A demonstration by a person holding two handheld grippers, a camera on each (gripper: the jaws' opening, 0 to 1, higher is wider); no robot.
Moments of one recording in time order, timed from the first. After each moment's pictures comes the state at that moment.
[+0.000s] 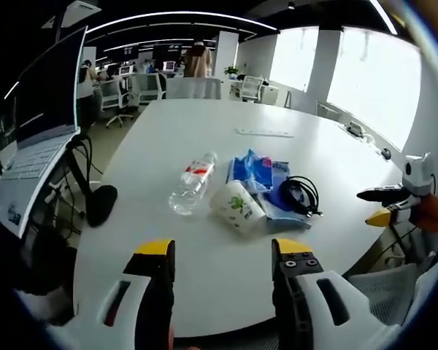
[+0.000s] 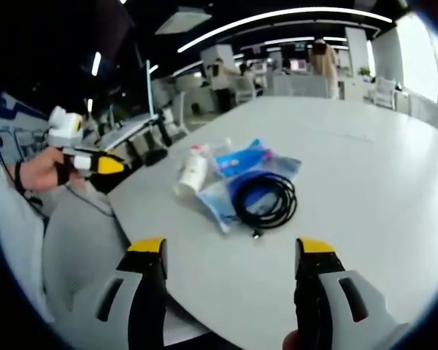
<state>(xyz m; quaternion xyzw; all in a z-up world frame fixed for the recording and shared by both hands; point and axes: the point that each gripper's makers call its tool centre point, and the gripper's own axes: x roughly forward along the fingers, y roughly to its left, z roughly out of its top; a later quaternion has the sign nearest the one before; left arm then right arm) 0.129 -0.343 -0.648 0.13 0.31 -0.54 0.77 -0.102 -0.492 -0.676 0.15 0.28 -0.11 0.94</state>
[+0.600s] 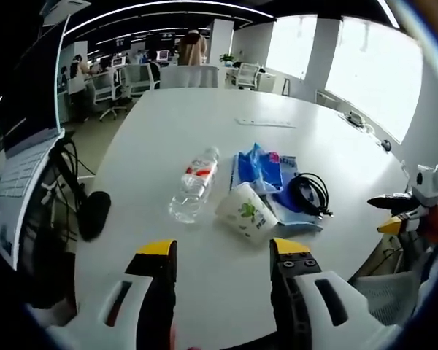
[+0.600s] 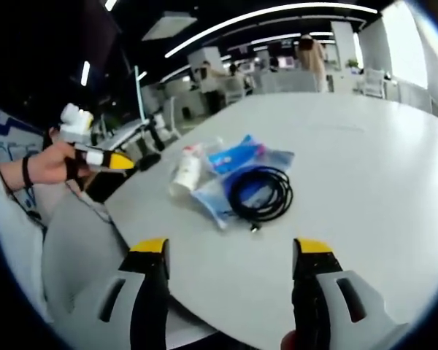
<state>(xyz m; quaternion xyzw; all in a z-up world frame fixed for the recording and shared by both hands) 0.156 -0.372 -0.660 0.15 0.34 -0.55 0.75 -0.106 -0.491 -0.683 0.18 0.27 -0.14 0.94</state>
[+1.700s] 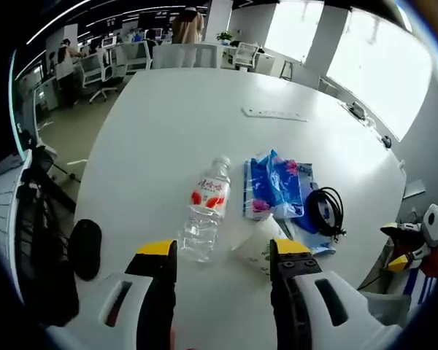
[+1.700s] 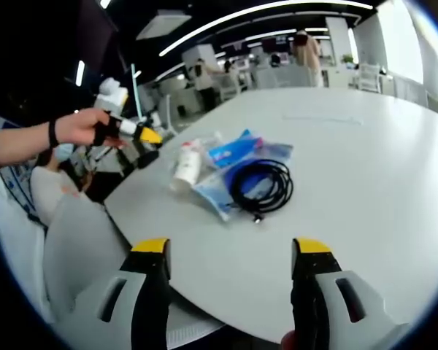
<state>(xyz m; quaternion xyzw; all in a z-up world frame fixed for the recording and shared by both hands) 0.202 -0.438 -0.670 0.18 0.40 -0.55 0.71 -0.111 -0.481 -0.687 0.19 0.28 -0.15 0.93</state>
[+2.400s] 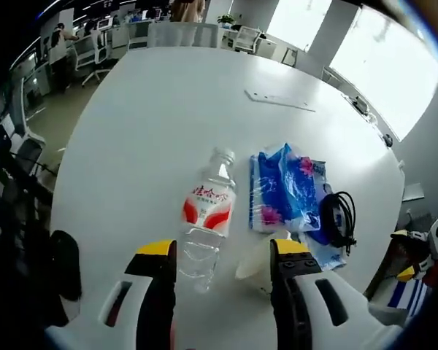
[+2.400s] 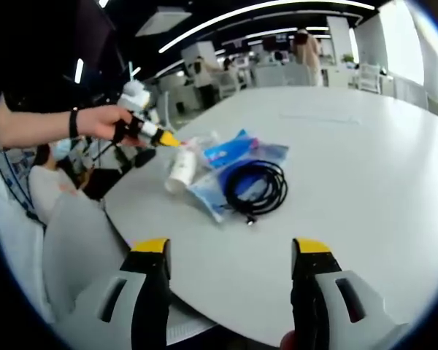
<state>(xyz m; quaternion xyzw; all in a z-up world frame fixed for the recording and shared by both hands) 0.212 -0.476 -0.712 0.19 0.44 -0.55 0.68 -0.113 -0.493 -0.684 0.18 0.29 -0.15 0.93</state>
